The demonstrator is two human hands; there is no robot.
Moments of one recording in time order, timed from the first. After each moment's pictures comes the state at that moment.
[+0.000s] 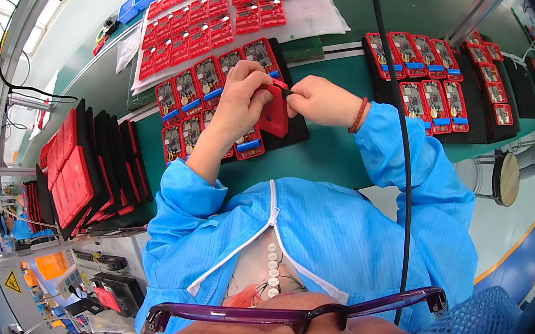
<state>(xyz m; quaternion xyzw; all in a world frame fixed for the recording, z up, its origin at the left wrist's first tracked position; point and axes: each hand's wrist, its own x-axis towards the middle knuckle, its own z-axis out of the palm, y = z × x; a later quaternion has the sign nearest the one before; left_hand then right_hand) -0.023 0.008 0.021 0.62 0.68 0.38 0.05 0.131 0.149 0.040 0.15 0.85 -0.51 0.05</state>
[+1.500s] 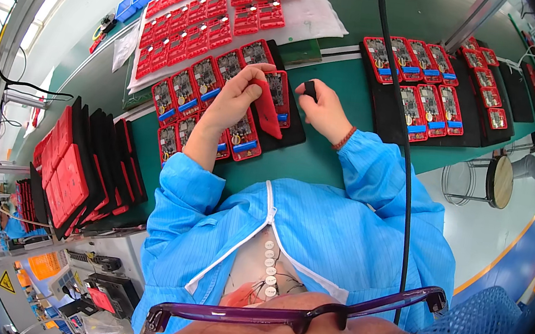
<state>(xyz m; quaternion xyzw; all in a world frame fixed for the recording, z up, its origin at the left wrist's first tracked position) -0.054 0.019 -0.008 0.50 0.54 0.54 0.41 0.136 0.141 -0.047 0.31 0.70 -0.61 -0.18</state>
